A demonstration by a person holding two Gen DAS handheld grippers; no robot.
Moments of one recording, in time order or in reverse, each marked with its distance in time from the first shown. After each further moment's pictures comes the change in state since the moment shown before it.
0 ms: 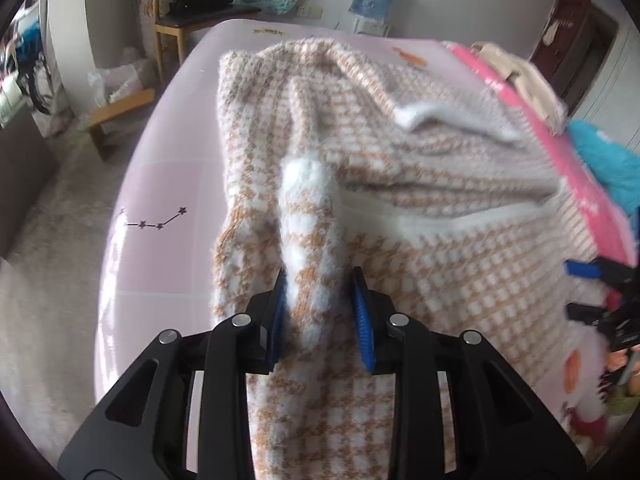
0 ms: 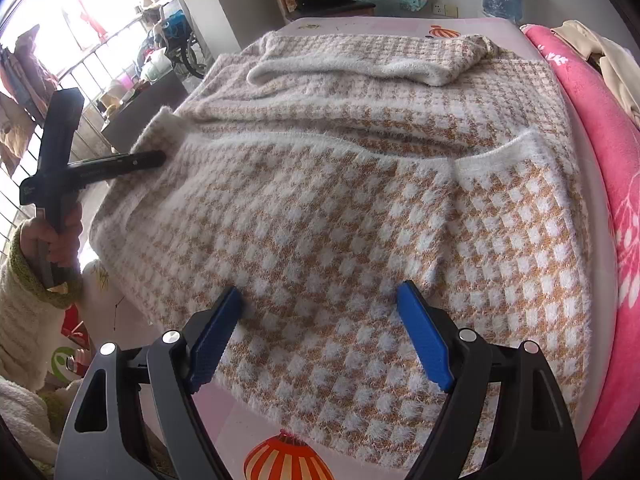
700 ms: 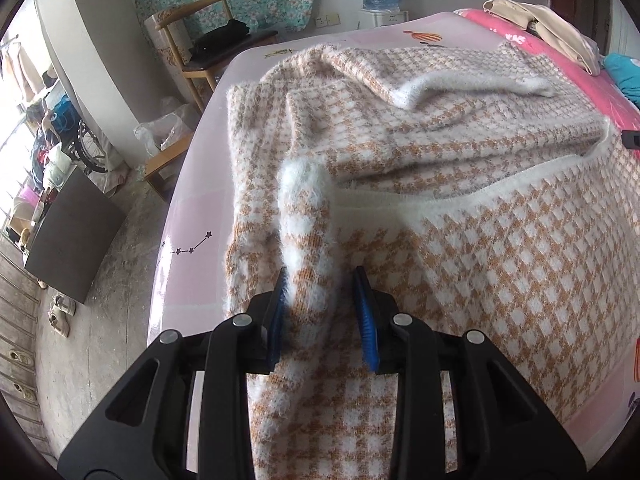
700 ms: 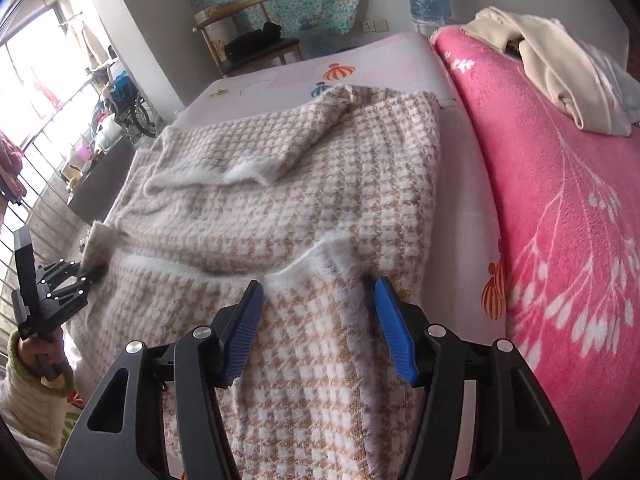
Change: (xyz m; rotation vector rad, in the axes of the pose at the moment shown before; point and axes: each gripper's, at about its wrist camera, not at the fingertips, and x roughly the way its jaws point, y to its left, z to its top) left arm 0.004 -0.045 -0.004 0.138 -0.025 0.272; right arm -0.029 -0.117 0.048 0.205 -0.096 -0.074
